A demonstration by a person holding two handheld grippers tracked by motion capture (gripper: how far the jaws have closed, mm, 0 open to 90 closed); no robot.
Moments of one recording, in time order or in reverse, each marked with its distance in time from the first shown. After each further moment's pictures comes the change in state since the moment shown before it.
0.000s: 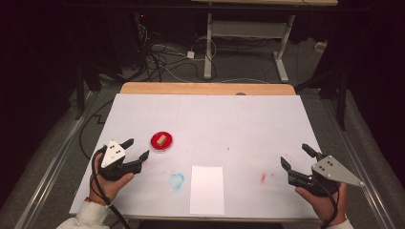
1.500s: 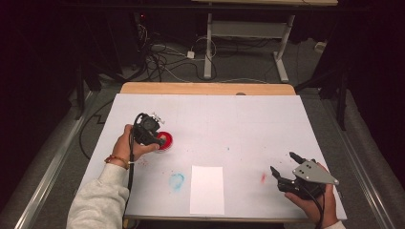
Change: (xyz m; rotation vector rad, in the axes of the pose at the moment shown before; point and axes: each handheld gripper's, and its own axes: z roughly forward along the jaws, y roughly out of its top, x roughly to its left) left arm 0.017 0.076 0.113 0.637 -0.153 0.066; right arm 0.018 -0.018 0.020 0.160 0.035 -0.100
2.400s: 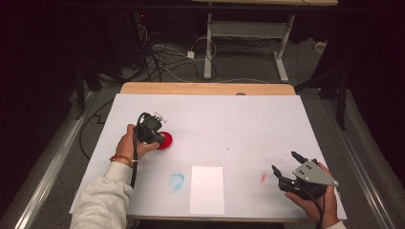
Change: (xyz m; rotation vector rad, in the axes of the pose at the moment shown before) left arm 0.004 0.004 0.007 -0.011 0.032 -0.016; right arm 0.000 0.001 -0.002 -0.002 -0.043 -0.027
